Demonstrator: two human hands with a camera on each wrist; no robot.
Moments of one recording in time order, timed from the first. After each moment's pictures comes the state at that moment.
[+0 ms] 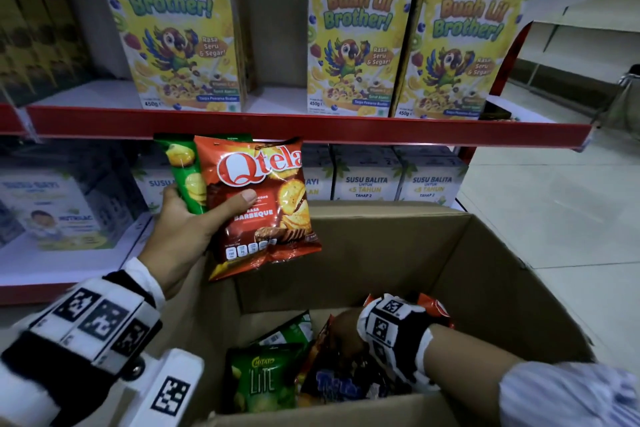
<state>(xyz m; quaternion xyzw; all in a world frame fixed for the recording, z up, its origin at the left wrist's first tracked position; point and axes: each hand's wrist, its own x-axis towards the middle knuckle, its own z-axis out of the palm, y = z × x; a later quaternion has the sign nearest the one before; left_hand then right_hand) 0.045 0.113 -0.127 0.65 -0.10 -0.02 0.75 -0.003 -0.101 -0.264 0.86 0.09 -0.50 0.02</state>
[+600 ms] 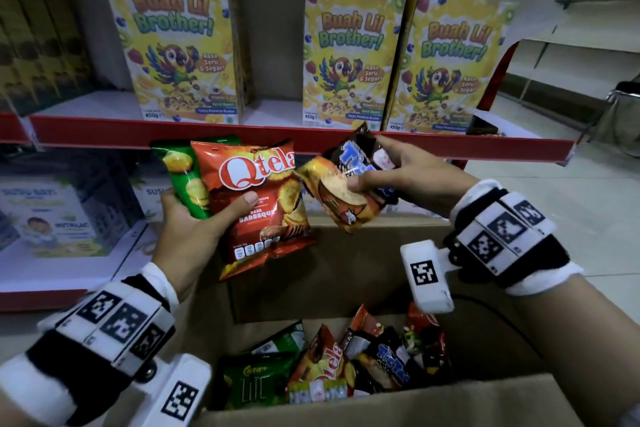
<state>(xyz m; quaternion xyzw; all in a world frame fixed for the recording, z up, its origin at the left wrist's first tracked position) 0.041 0.100 -0.124 0.64 -0.09 0.03 0.76 -0.020 -0.156 -0.043 0.82 0.01 0.01 -0.57</state>
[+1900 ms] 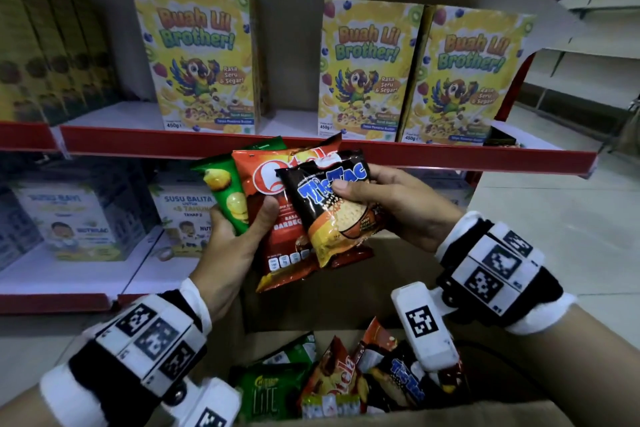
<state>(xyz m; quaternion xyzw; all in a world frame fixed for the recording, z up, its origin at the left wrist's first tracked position) 0.028 0.085 -0.129 0.58 -0.11 -0.06 0.80 -0.017 -0.116 -0.061 0.69 0.04 -0.03 -0.72</state>
